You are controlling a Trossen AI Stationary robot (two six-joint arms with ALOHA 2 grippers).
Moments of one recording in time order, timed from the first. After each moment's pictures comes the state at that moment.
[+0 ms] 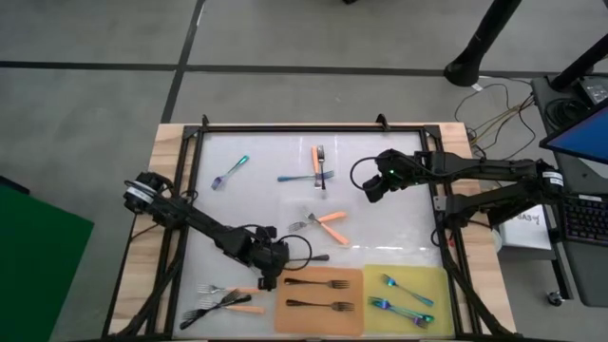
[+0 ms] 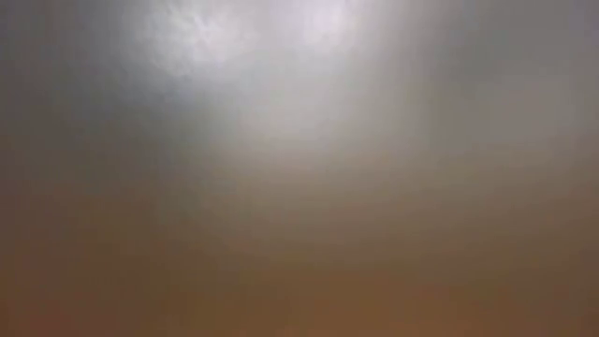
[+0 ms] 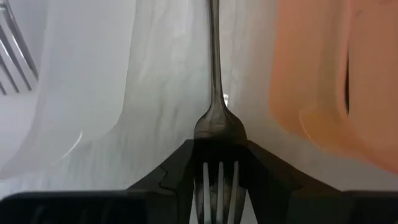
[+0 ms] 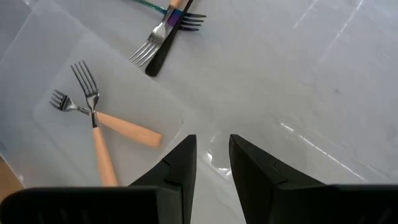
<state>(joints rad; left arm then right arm) -0.45 1.80 0.97 -0.37 -0.15 -0.50 -0.22 1.11 0.85 -0.72 0.08 0.75</state>
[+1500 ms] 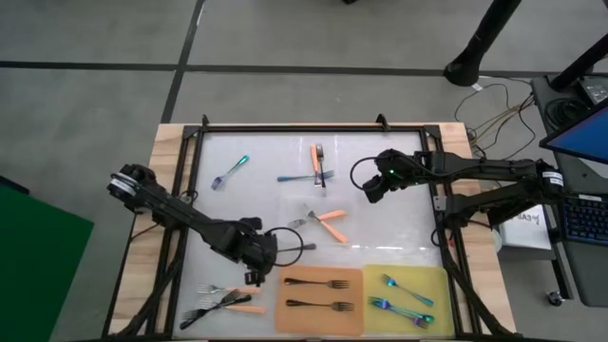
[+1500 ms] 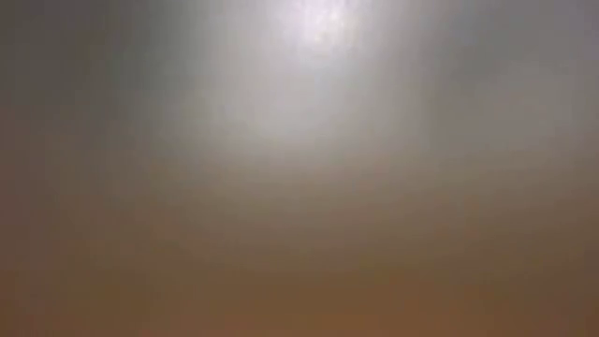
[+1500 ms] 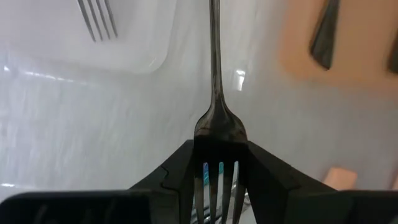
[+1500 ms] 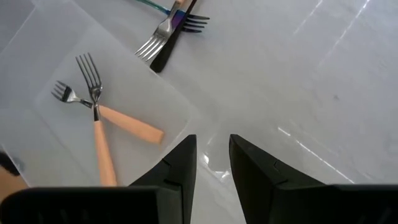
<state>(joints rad) -0.46 1.63 1.11 -0.79 -0.19 -0.57 -0.22 1.11 0.85 -0.72 0.08 0.71</state>
